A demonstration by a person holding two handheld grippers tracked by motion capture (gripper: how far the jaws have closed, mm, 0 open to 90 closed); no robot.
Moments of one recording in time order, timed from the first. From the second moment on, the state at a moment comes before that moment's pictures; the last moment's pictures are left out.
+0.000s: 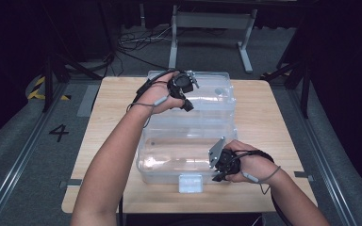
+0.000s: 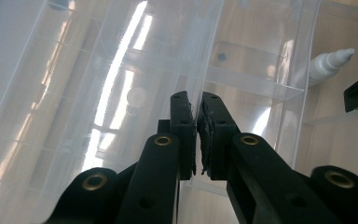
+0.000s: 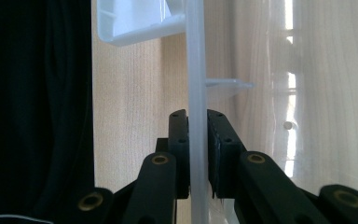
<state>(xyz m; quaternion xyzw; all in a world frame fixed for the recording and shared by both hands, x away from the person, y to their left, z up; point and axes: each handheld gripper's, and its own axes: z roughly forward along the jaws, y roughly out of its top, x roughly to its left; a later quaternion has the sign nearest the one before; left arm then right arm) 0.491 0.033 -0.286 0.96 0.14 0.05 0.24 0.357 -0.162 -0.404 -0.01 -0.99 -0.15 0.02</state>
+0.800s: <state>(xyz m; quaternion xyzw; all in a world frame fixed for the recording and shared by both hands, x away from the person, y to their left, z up) 0.464 0.030 -0.274 0.97 0.11 0.03 0.23 0.357 -0.162 -0.404 0.00 -0.99 -0.15 0.02</state>
